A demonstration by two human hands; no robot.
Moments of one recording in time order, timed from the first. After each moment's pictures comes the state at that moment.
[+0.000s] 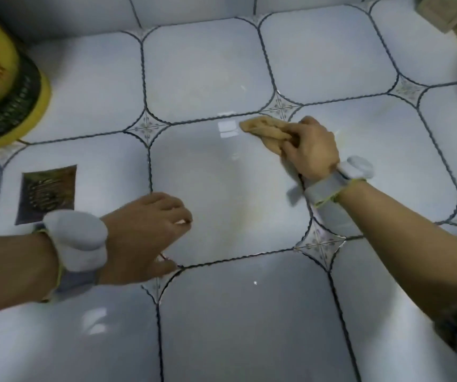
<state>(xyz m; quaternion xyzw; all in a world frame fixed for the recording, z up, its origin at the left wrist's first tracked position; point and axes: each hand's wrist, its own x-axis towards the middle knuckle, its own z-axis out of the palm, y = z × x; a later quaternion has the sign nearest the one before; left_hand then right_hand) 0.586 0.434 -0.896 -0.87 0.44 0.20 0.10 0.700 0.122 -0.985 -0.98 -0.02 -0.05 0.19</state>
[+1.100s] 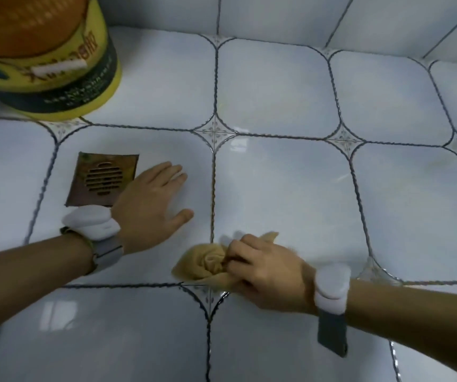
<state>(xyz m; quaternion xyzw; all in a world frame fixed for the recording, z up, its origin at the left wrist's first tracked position) 0.607 0.551 -0.964 -0.98 0.14 0.09 -0.11 0.572 0.287 -0.982 -0.84 -0.51 0.11 0.14</state>
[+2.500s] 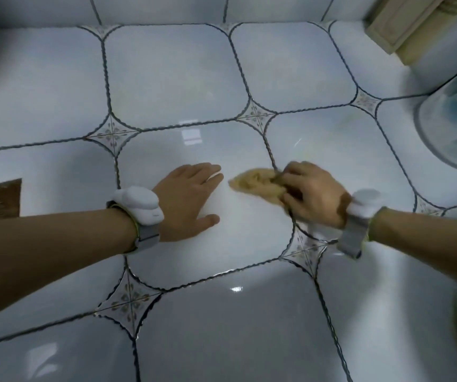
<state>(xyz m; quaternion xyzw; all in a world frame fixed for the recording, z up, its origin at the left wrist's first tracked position) 0.657 0.373 -0.977 -0.92 0.37 0.11 -0.08 0.639 0.074 -0.979 -0.96 -0.28 0.00 0.09</state>
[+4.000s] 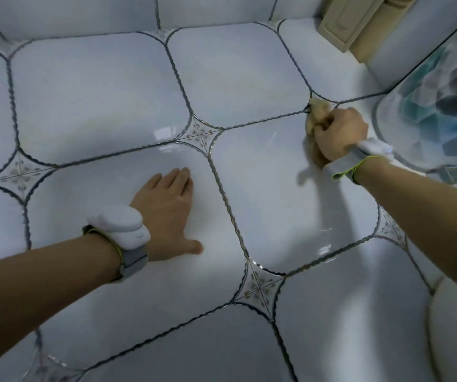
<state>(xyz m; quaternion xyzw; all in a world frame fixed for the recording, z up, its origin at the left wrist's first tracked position) 0.699 0.279 -0.976 -0.93 0.33 0.16 0.03 0.760 -0.072 -0.973 -0.96 0.29 -0.04 0.03</state>
